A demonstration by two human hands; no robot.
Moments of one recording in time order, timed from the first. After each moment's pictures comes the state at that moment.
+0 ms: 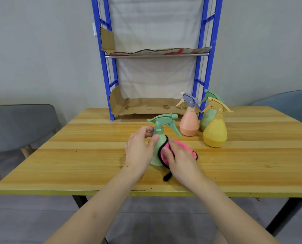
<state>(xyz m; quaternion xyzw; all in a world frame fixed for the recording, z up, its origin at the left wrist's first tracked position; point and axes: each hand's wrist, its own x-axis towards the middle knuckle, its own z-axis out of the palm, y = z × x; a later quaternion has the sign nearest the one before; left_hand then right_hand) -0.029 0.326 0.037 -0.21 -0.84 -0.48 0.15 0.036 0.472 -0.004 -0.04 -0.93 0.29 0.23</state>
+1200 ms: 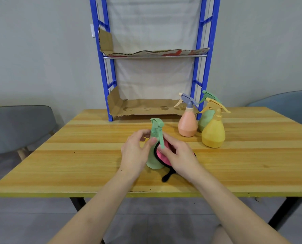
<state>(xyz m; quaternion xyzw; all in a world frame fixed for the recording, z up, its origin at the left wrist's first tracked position) -0.032 0.317 0.029 -0.24 -0.81 -0.51 0.14 0.035 0.476 0.019 0.02 -0.87 0.44 0.22</state>
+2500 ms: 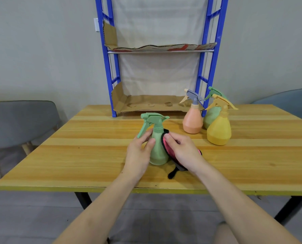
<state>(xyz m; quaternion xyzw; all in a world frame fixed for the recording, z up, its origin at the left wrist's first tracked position) -0.031 0.307 0.010 -0.23 -0.76 -0.60 0.05 0.025 0.468 0.026 0.00 -0.84 0.51 0.20</state>
